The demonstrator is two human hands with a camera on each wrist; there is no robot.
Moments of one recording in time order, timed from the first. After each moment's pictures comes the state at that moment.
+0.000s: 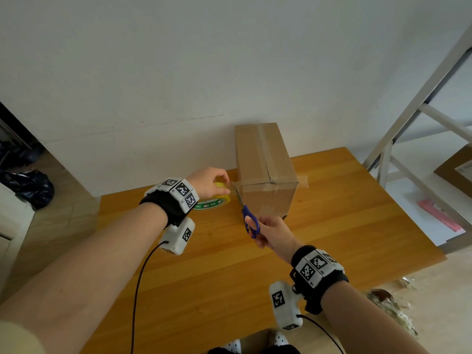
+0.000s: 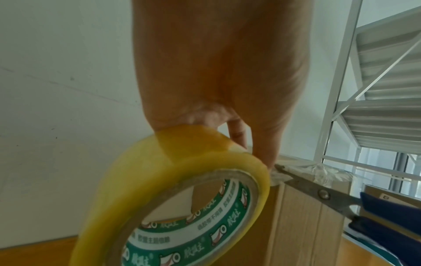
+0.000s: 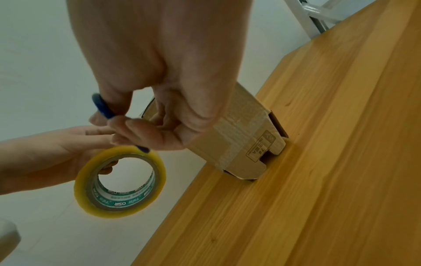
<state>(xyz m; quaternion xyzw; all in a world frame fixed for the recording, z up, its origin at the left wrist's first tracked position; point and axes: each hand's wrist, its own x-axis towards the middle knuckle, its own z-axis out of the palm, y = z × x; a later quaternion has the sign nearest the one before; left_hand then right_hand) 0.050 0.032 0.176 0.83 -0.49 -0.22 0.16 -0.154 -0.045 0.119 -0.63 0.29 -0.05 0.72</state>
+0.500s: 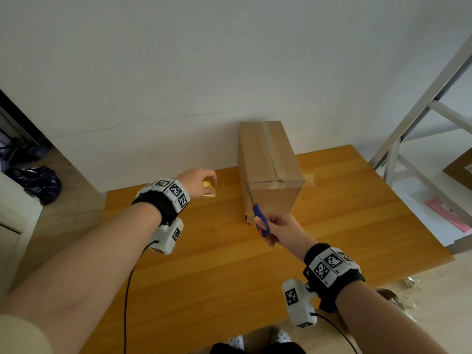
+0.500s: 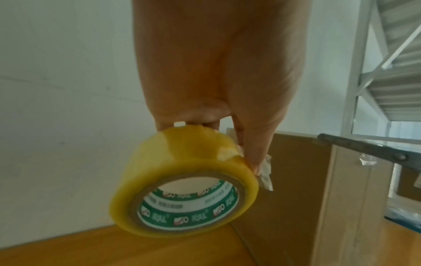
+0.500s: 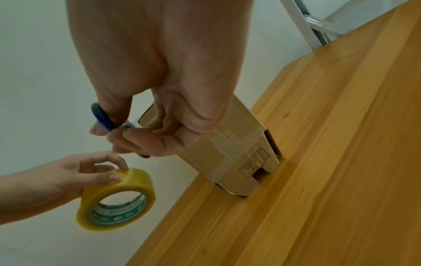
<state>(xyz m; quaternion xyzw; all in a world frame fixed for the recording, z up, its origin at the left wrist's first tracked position) 0.072 0.055 0.162 0.86 -0.46 -0.21 0.09 -0.167 -0.055 0.125 -0.67 0.27 -0.04 0.69</state>
